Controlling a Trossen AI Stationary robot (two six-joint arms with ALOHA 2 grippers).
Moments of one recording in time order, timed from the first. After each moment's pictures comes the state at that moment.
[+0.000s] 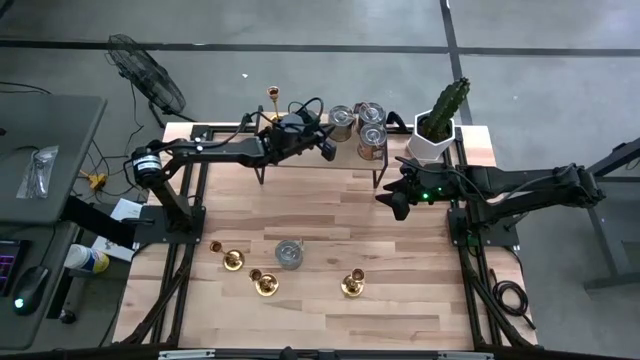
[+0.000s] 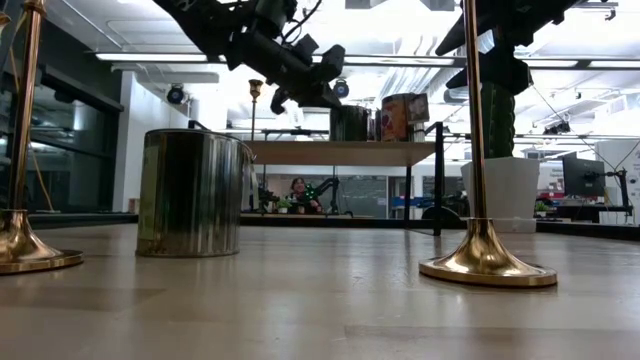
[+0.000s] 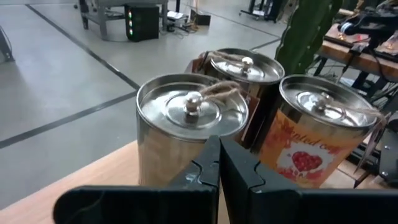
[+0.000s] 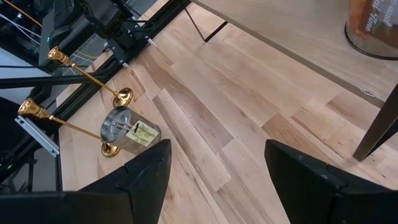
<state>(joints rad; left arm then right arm) 0.37 1.67 1.18 0.29 -0.29 -0.24 -0.01 0.92 0.77 -0.42 0.16 0.73</state>
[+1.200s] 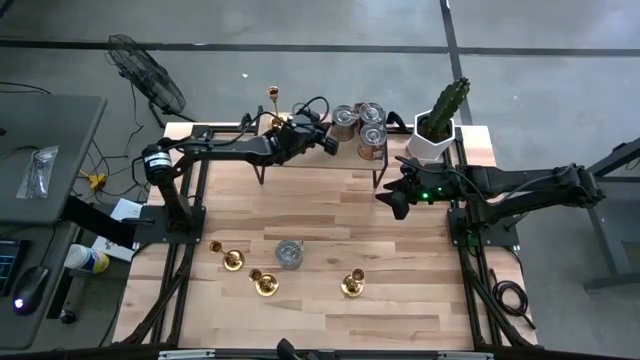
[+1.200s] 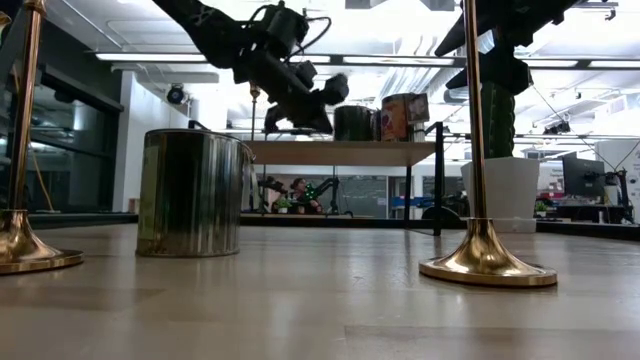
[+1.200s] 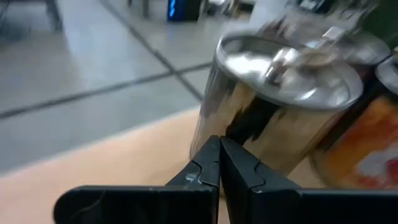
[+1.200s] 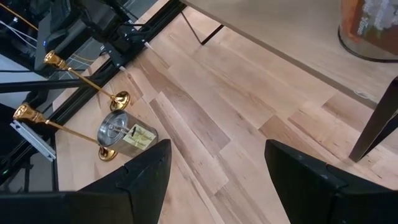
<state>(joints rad) 0.39 1.75 1.21 0.24 -0.42 -0.36 -0.01 0.92 0.77 -0.42 0.18 0.74</state>
